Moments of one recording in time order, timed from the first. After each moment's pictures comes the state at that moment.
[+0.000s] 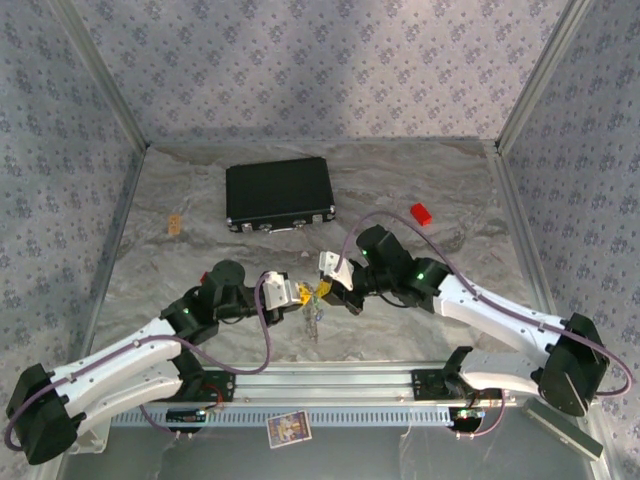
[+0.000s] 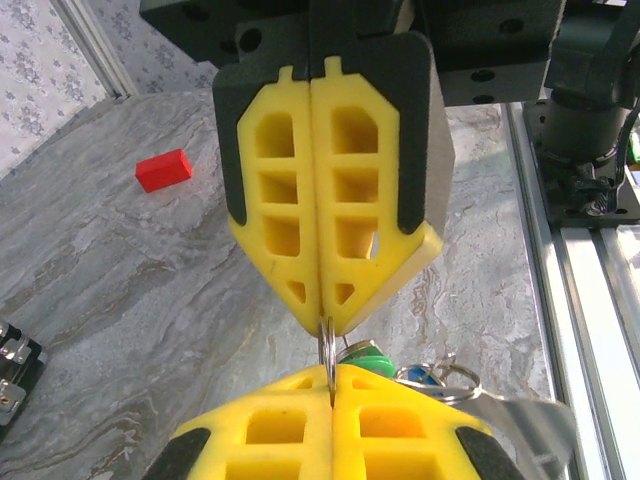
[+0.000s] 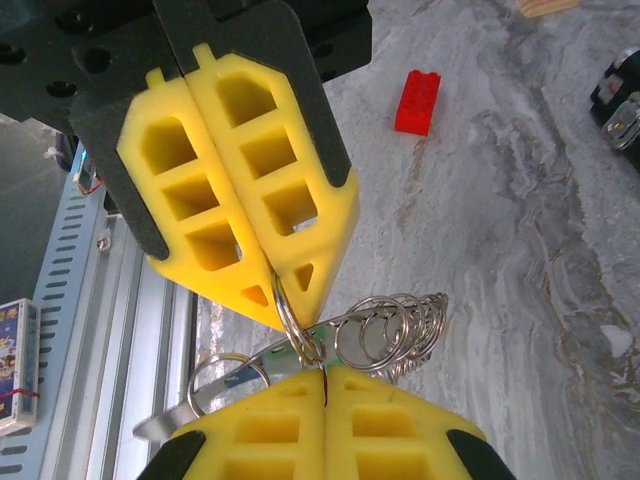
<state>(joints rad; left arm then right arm) -0.87 0.79 0.44 0.00 0.42 0.33 0.87 1.17 0.85 -0.37 -0.53 -0.34</state>
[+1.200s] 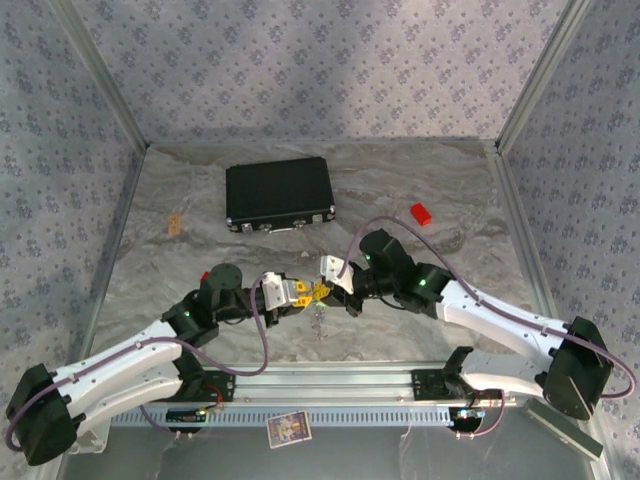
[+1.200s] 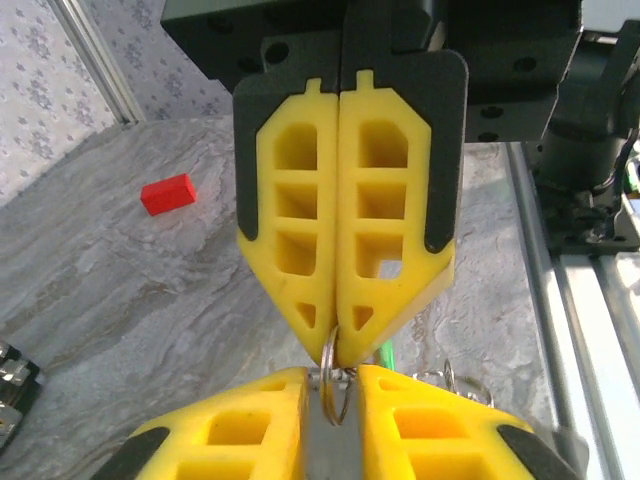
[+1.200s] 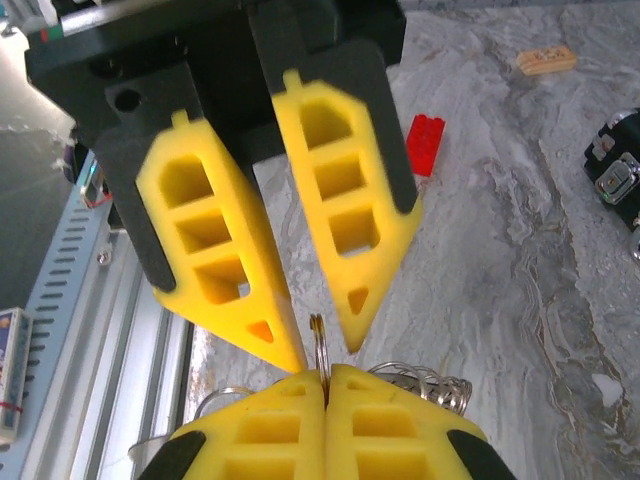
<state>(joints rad) -0.87 0.78 0.40 0.10 0.42 0.30 0.88 1.13 0.80 -0.28 -0.53 -0.38</state>
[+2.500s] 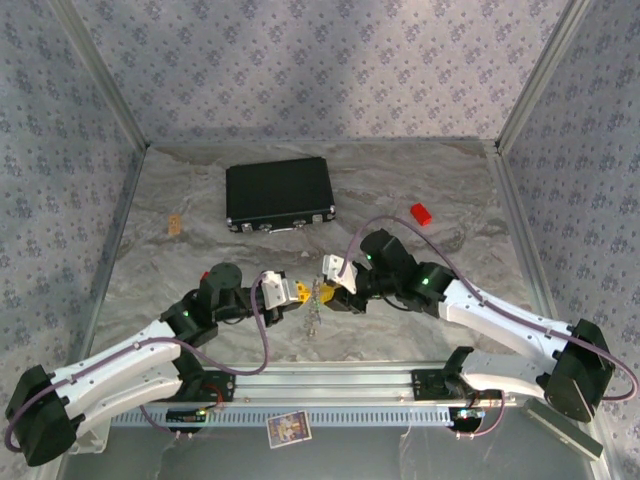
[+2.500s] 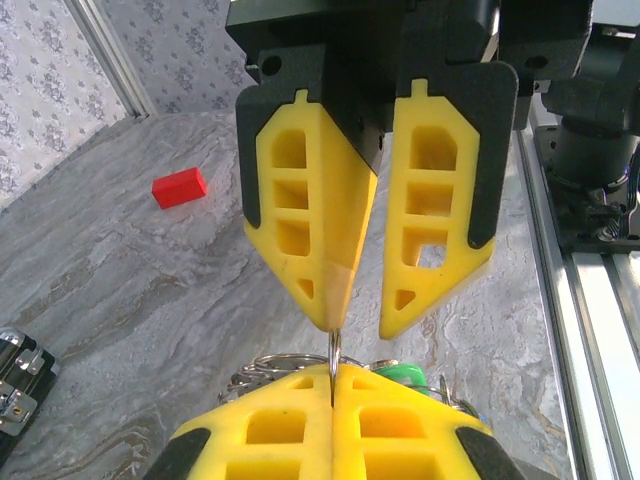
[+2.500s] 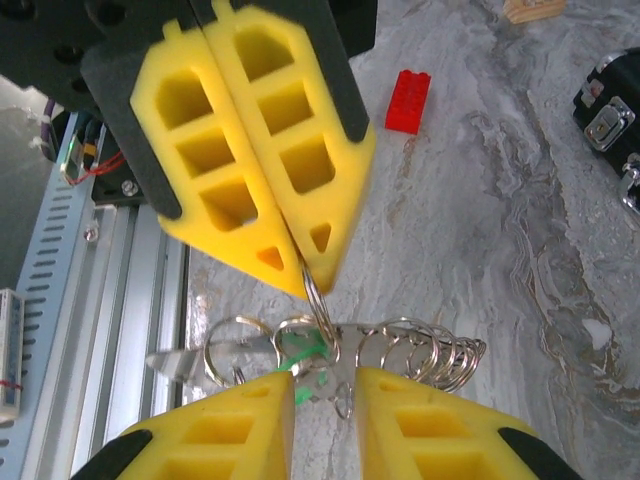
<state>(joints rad) -0.87 0.78 0.42 0.08 0.40 0.29 0.88 1.11 0.81 -0.35 -0.49 -0.35</state>
